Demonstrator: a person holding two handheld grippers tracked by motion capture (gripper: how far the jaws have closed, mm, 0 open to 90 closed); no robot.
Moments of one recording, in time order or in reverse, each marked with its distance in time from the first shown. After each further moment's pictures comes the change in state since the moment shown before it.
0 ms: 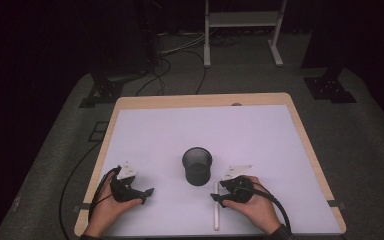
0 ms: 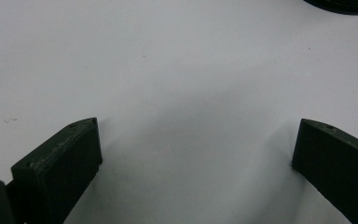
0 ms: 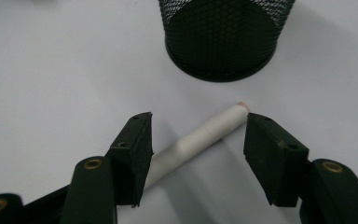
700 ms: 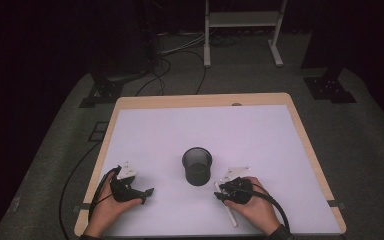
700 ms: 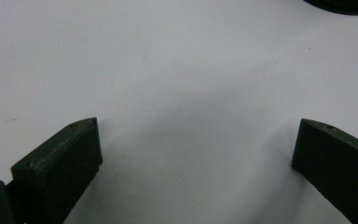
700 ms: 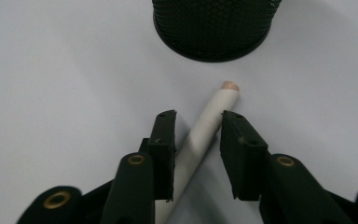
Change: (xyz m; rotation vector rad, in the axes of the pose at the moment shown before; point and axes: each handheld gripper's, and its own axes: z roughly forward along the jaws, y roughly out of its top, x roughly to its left) left arm 0.000 0.000 0.000 0.000 0.000 0.001; right arm 0.000 -0.003 0.002 0.062 -0.048 -0.038
